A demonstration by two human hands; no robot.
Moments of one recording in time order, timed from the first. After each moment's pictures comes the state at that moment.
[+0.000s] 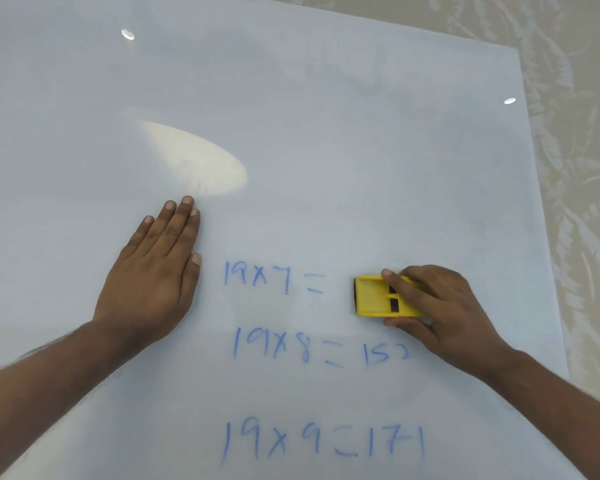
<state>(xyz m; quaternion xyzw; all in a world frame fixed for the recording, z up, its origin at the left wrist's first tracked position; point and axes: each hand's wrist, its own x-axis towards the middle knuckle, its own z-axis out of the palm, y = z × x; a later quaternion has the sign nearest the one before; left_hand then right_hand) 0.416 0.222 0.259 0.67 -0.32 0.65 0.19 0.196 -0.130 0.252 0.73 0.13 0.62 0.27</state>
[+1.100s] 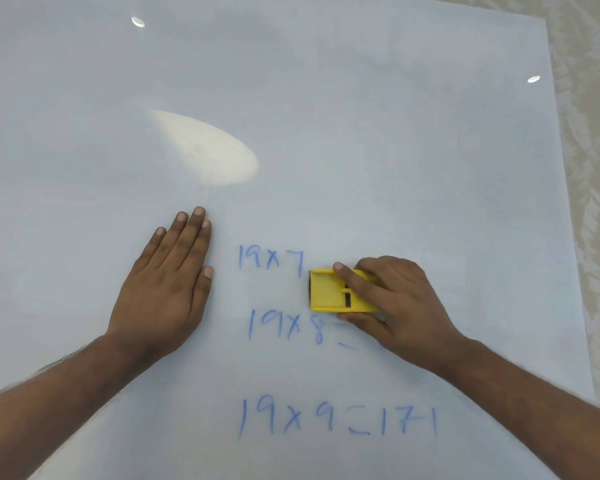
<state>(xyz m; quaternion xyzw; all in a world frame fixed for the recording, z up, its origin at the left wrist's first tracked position) 0.419 0.227 0.224 0.68 -0.32 0.64 0.16 0.235 -0.068 0.240 0.73 0.17 0.61 0.28</state>
